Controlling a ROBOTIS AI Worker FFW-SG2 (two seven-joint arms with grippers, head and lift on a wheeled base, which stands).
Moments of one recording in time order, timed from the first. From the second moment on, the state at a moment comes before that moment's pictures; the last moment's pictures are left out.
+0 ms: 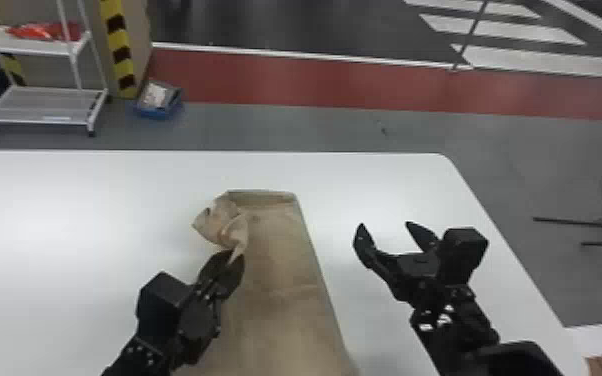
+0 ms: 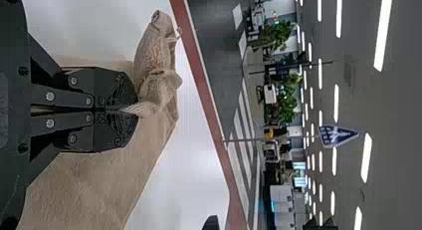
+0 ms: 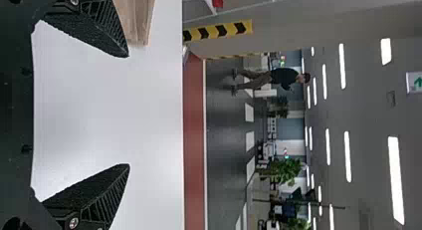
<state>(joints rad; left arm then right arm) 0.33 0.13 -0.34 -1.91 -0.15 0.18 -0.17 0.27 -0.19 -0.01 -1.82 -0.23 0.17 0.02</state>
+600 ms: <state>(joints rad) 0.35 0.14 -0.35 -1.91 -0.19 0.34 -0.22 0.29 -0.19 -0.06 -1.82 -0.28 0.20 0.00</state>
